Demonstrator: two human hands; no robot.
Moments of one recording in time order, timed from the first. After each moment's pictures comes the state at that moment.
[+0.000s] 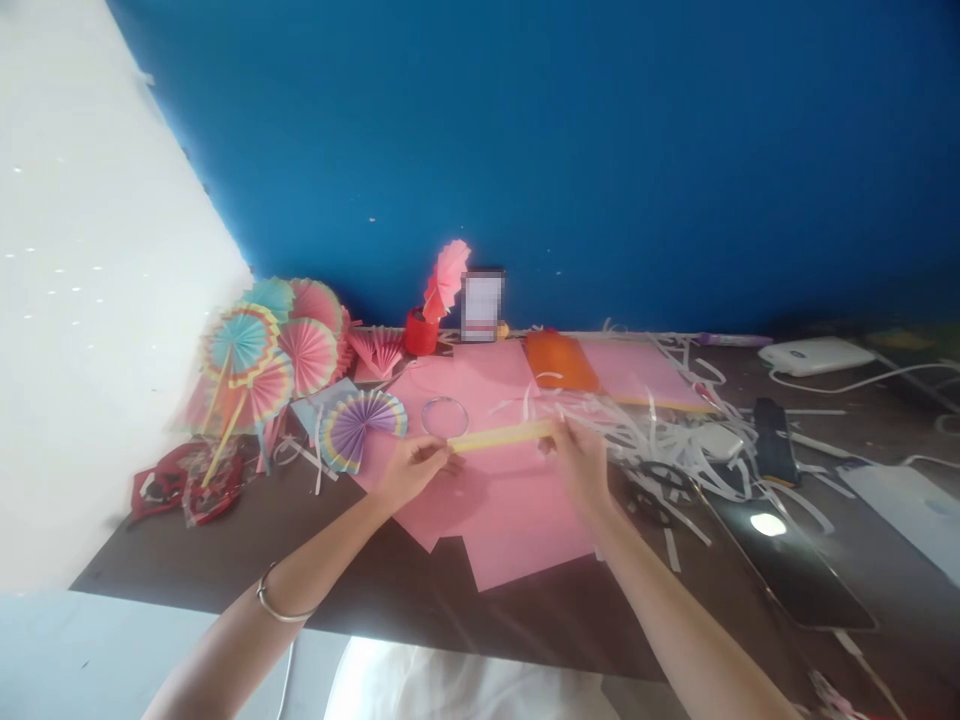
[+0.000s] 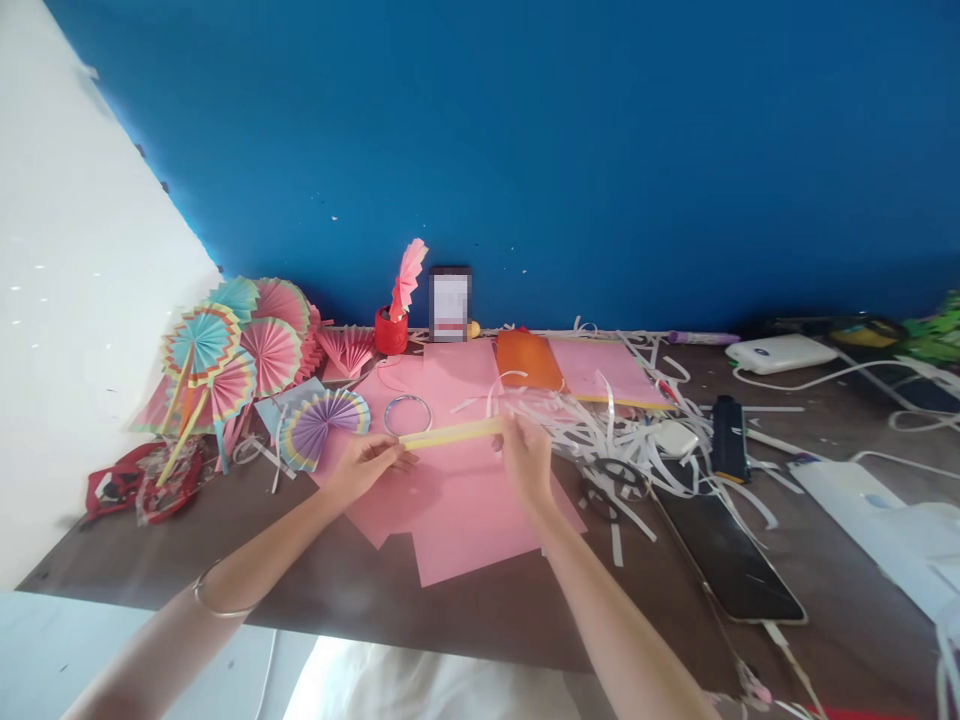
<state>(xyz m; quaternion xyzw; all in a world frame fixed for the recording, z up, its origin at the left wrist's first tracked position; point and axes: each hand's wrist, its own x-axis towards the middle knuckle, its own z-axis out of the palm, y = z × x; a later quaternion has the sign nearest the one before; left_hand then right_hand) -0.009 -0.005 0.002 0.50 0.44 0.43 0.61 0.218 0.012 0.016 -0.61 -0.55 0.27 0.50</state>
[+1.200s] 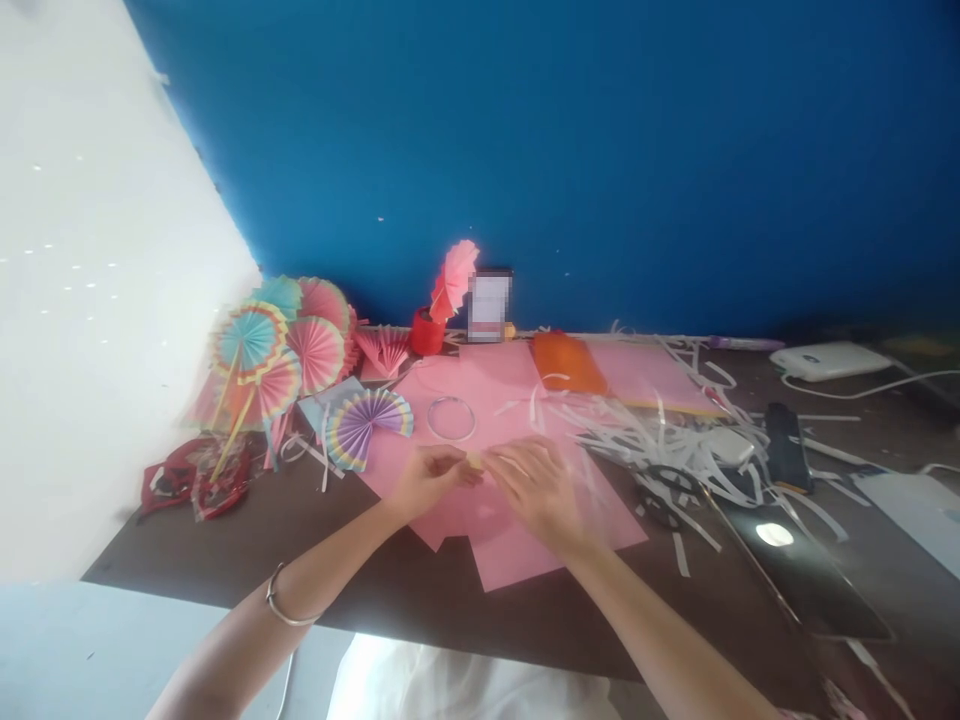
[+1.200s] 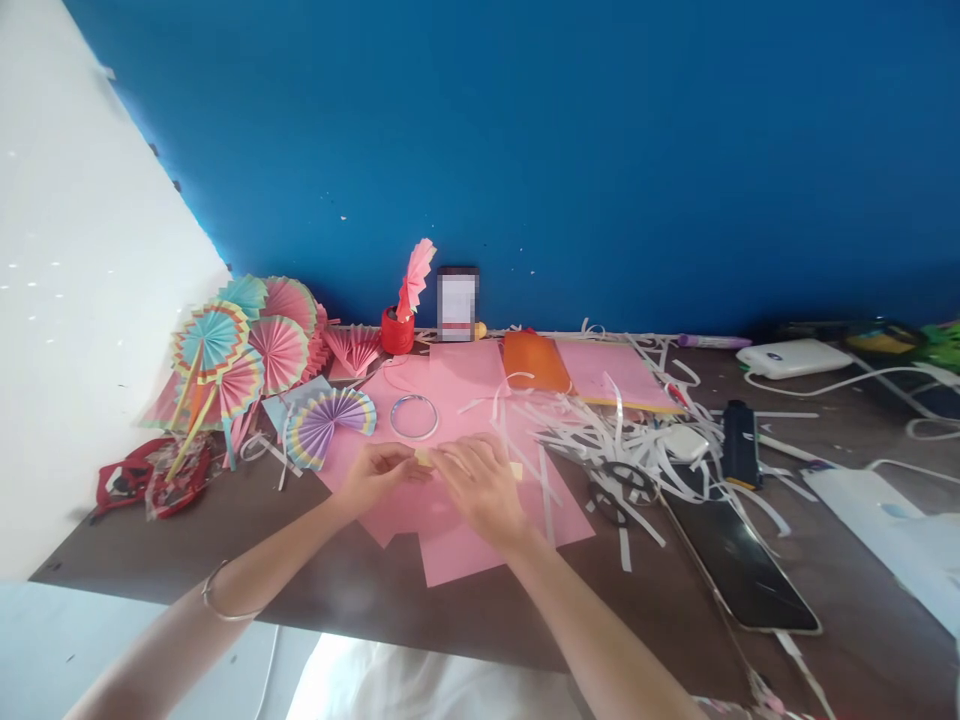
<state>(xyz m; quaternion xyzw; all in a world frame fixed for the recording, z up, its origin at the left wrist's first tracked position) 0.002 -0.020 0.007 0.51 0.41 0.44 0.62 0.187 -0.022 0.022 -0.35 -0.86 -0.07 0.36</state>
